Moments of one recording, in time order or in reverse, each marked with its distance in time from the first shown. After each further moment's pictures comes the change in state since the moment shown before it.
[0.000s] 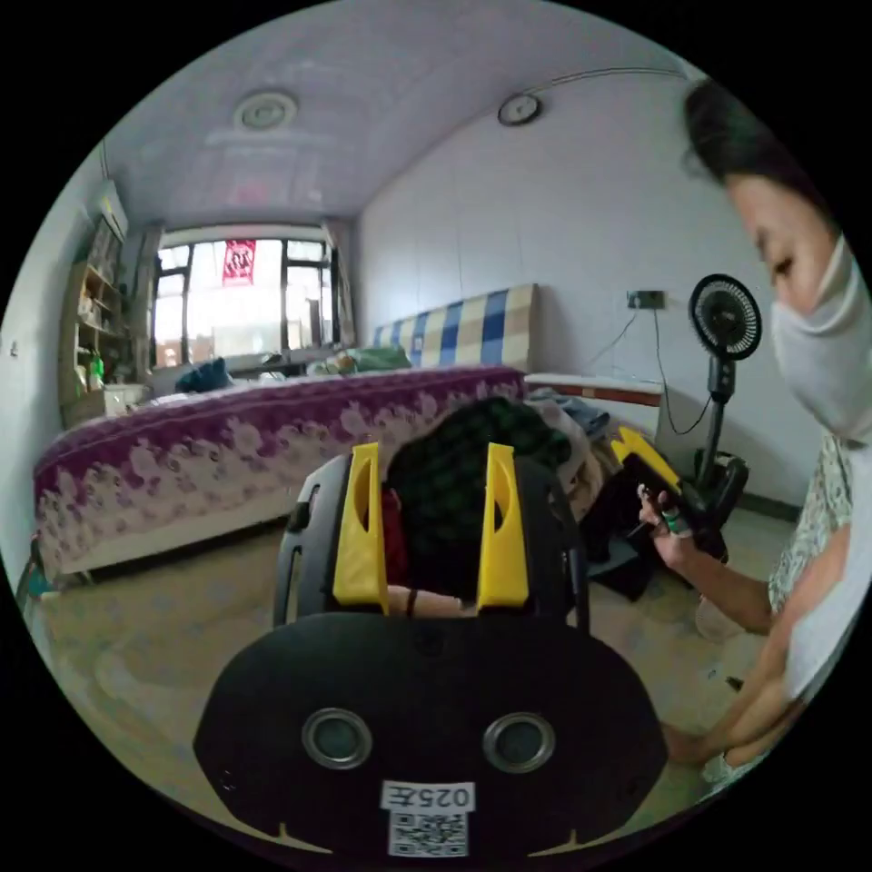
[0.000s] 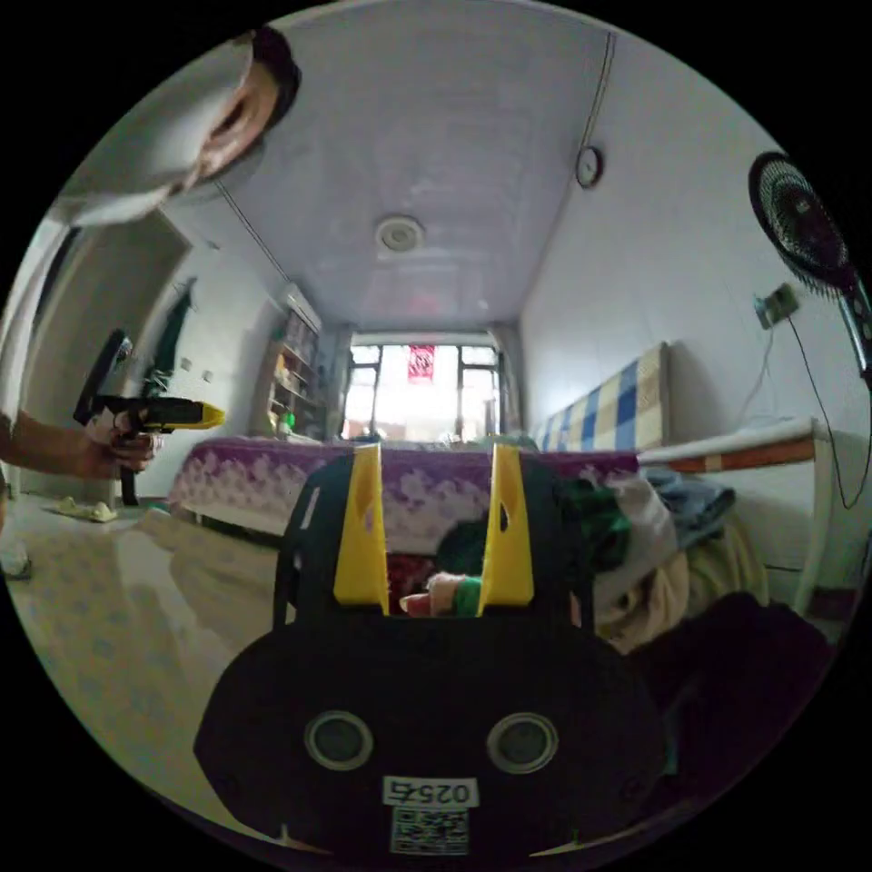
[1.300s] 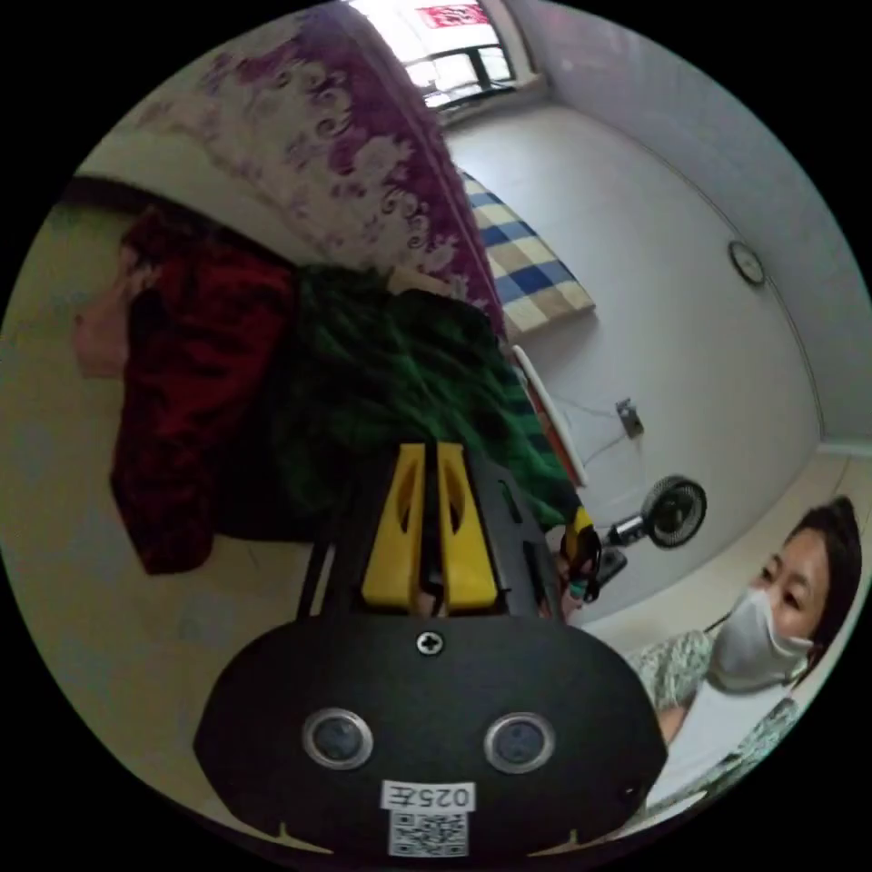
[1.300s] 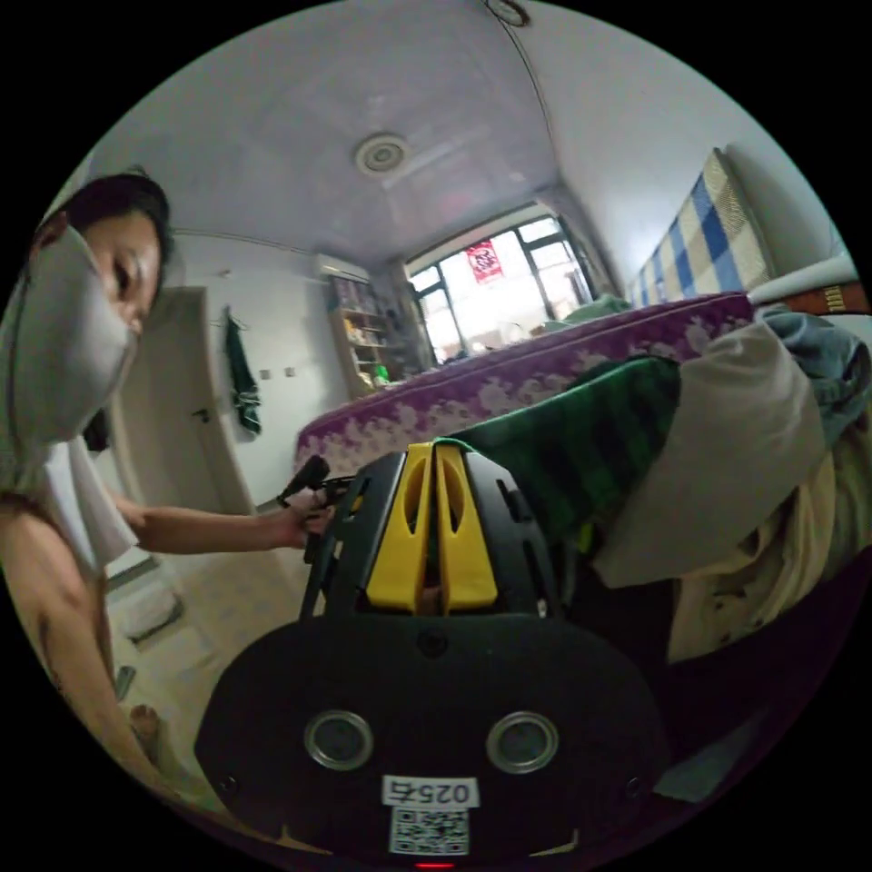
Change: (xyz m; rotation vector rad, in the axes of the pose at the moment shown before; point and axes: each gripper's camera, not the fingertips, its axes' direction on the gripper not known) left arm -0.262 0.091 0.324 -0.312 0.527 -0.724; right arm 0.150 0.005 0.128 -0.169 -0.590 0.276
